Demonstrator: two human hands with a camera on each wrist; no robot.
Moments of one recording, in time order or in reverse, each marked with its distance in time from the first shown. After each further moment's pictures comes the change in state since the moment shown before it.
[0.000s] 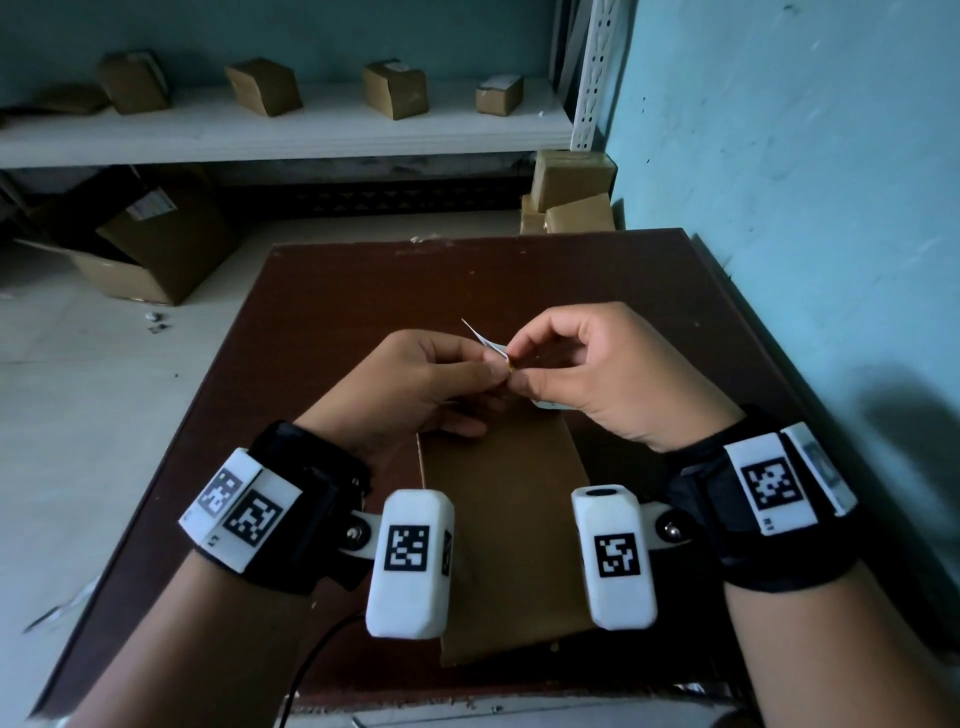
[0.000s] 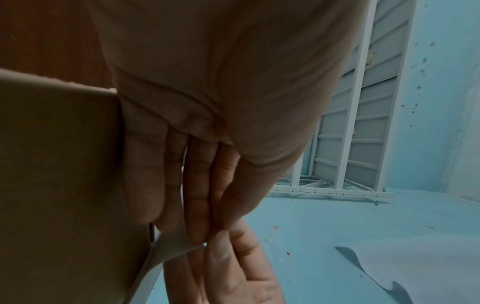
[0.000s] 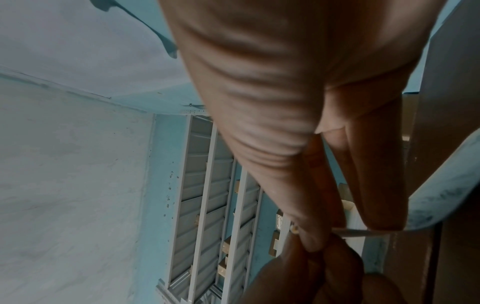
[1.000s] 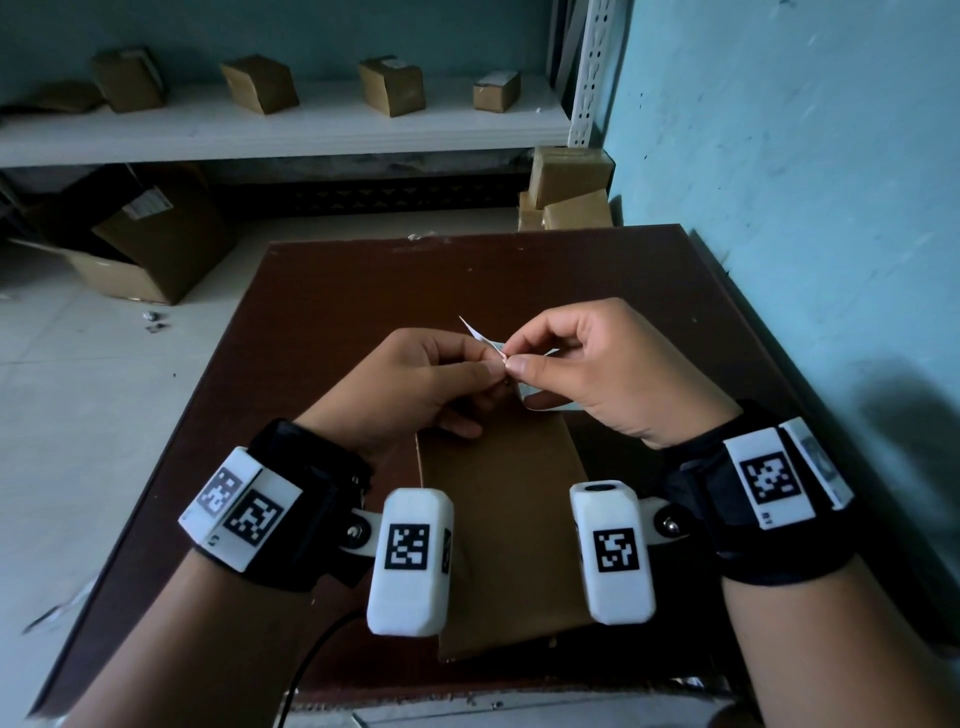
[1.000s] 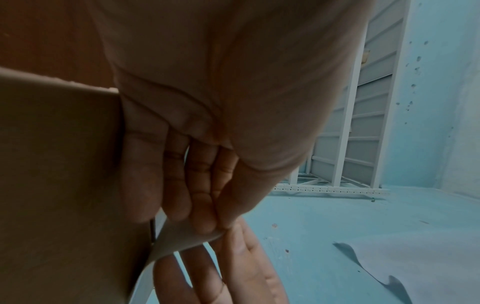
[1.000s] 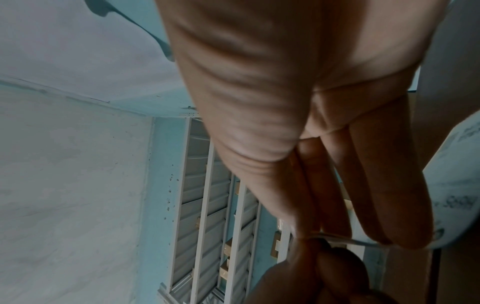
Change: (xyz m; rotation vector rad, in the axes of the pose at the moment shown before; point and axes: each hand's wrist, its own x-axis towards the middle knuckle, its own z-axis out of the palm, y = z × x) left_hand 0.001 -0.001 0.001 0.128 -0.011 0.053; right_hand -0.004 -0.009 0.001 0.052 0.005 0.036
